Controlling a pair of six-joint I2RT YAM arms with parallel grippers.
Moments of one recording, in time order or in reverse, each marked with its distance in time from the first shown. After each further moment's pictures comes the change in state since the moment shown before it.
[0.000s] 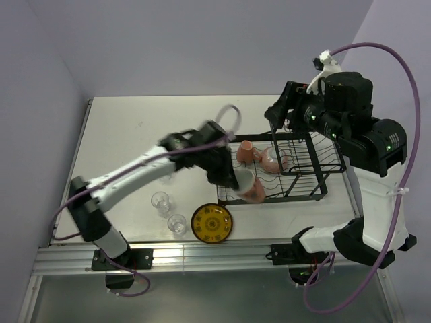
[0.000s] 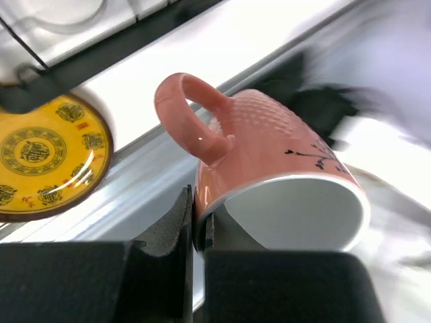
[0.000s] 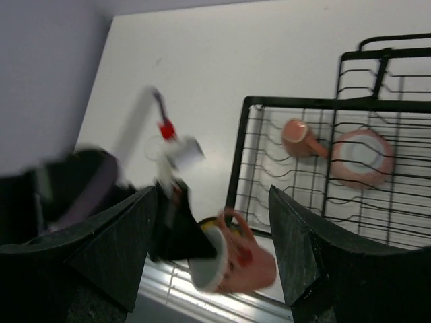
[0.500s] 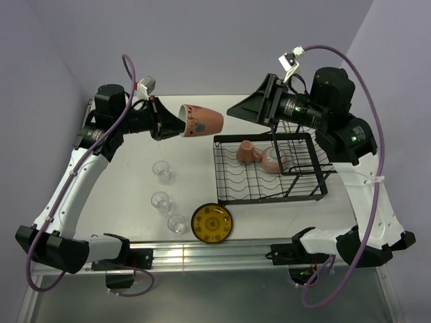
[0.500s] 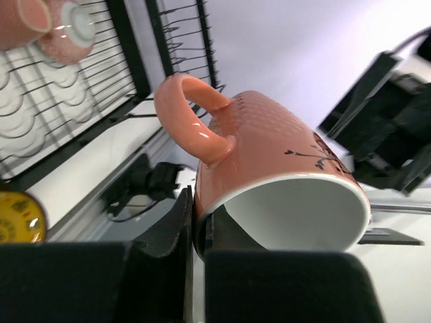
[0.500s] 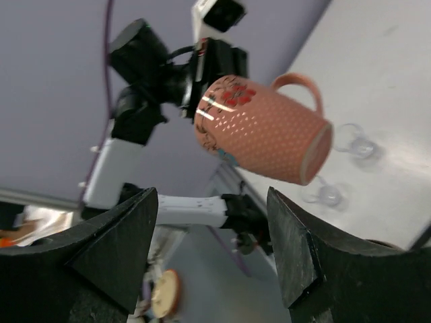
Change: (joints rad) left arm 0.693 -0.456 -0.150 0.340 0.561 -0.100; right arm -0.042 -0.047 -0.305 0.489 -0.694 0.259
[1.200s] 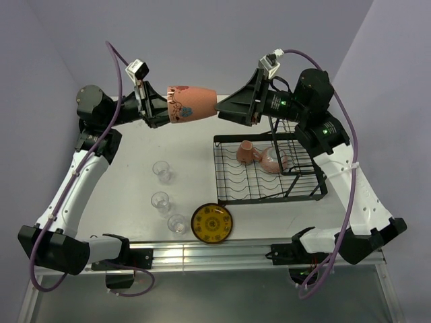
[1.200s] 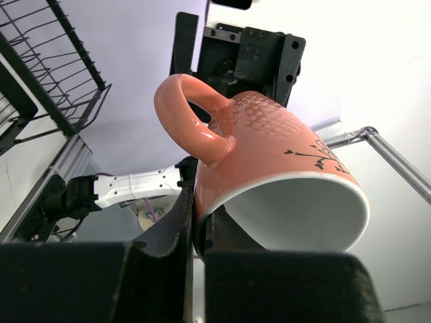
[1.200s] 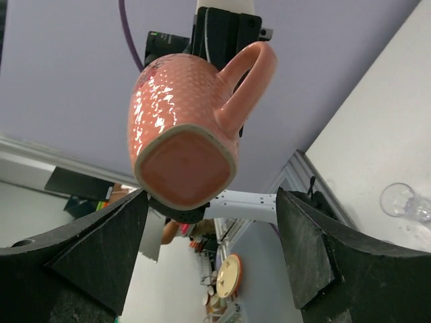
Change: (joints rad) left arm 0.085 -0.014 -0.127 0.765 0.239 -0.554; right arm -0.009 0.011 -0.276 0.508 -0.260 0.353
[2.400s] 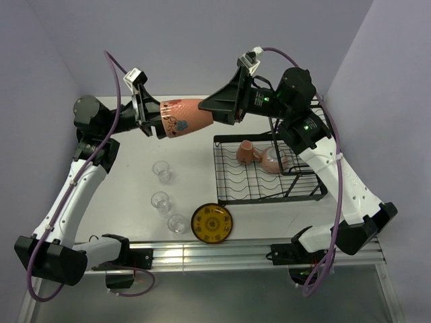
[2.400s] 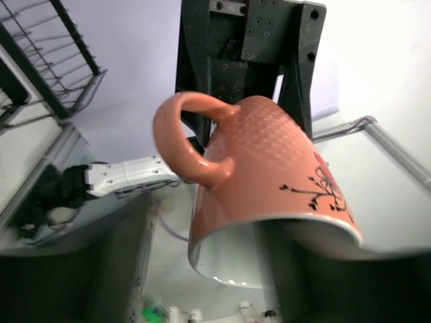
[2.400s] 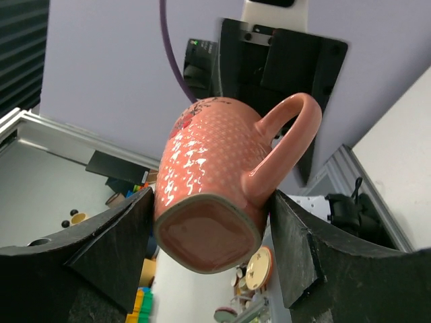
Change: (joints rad) left arm 0.007 -0.076 -0.101 0.087 0.018 -0.053; right arm 0.113 0.082 -0.005 0.236 -0.013 0.181
